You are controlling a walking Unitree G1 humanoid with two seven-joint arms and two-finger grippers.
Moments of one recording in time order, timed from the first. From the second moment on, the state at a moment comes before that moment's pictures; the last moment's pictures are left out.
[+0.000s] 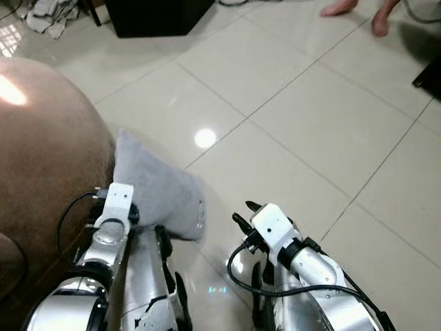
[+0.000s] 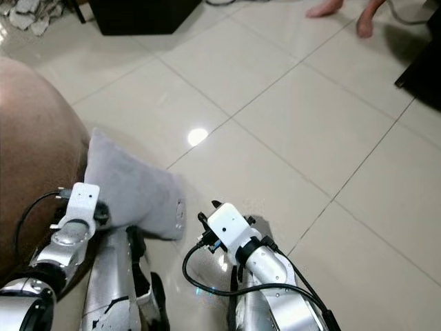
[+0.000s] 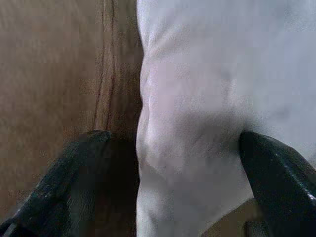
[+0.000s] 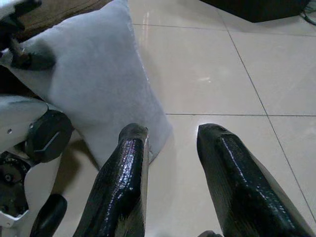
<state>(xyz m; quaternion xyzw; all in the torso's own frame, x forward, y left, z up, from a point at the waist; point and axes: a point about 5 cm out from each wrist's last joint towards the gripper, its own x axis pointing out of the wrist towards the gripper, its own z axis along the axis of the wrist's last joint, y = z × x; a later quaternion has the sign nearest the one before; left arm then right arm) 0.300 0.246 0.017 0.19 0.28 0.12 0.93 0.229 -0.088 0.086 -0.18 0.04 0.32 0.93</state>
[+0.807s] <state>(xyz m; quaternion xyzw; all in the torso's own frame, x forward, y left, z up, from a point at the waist) 0.304 0.217 0.009 0.09 0.29 0.08 0.95 0.224 -0.082 0.087 -0.18 0.05 0.34 0.92</state>
